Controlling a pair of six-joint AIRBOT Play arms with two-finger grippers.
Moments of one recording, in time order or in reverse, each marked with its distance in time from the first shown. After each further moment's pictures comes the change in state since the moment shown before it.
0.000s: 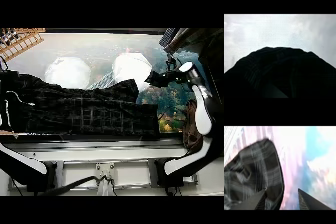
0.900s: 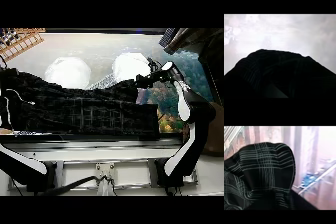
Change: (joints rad) left arm -0.004 0.011 0.000 -0.008 0.040 -0.006; right arm 0.105 -0.248 0.194 0.033 0.107 -0.040
